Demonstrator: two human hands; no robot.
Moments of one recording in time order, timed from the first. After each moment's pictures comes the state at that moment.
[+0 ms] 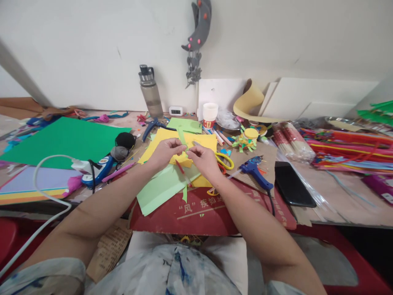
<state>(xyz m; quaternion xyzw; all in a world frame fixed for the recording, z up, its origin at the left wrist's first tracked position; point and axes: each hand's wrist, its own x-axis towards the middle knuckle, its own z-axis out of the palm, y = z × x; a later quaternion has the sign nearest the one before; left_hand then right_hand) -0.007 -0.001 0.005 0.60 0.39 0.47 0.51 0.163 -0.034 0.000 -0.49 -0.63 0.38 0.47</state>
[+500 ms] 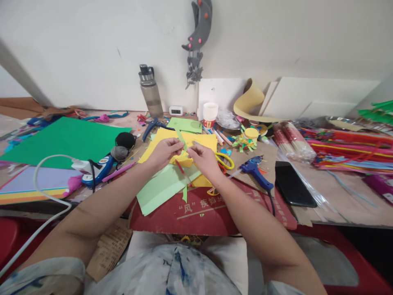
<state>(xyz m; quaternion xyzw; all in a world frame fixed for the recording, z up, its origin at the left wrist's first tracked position) -0.007 0.003 0.003 0.55 0.37 0.49 0.57 0.165 -0.034 0.000 -0.48 -0.62 0.41 0.47</state>
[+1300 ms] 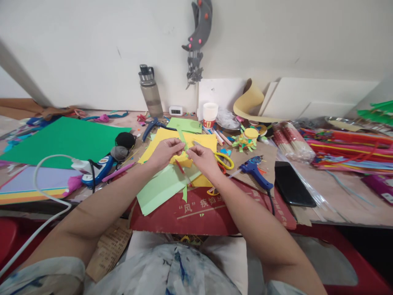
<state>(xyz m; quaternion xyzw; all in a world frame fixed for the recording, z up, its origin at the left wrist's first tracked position) -0.007 0.002 0.001 0.58 0.38 0.48 0.54 0.164 -0.032 -0.002 -0.48 -0.61 0.43 0.46</state>
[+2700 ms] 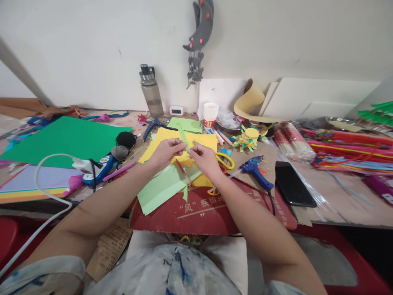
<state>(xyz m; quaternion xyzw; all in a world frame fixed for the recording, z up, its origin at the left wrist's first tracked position) -0.005 0.000 0.004 0.54 0.38 0.48 0.58 0.164 -0.031 -0.004 -0.48 -0.61 0.41 0.47</state>
